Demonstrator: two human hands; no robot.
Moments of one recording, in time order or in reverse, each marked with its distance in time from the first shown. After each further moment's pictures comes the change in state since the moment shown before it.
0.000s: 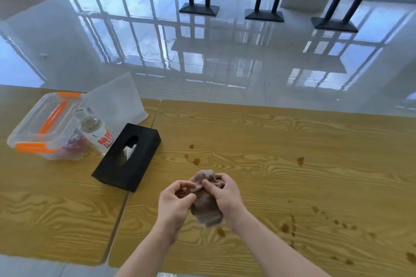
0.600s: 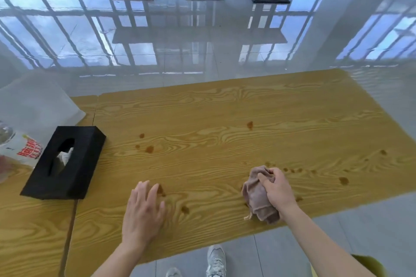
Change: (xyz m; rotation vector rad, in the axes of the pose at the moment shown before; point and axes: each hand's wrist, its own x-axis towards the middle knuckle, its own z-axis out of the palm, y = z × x) left_hand 0.019 -0.108 0.008 1.229 -0.117 0.559; right_hand -0.064 0.074 -0.218 -0.196 0.490 0.132
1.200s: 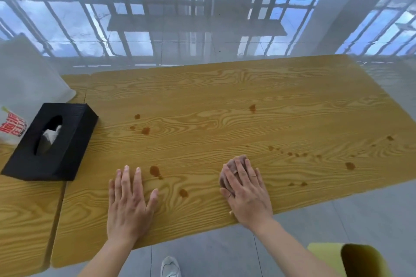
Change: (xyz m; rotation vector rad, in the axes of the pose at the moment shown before) left_hand -0.019 -0.030 0.033 0.103 0.057 -0.060; right_hand -0.031 0.070 0.079 -1.016 0.011 -0.686
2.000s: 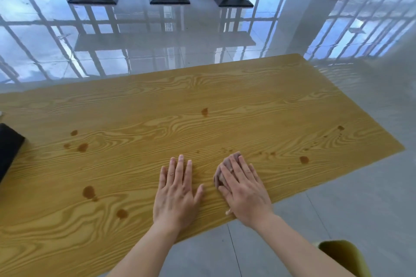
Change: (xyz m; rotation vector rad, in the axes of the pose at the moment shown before) left_hand 0.026 0.236 0.045 0.031 -0.069 0.353; right_hand -0.011 0.127 -0.015 -0.006 0.037 0.034
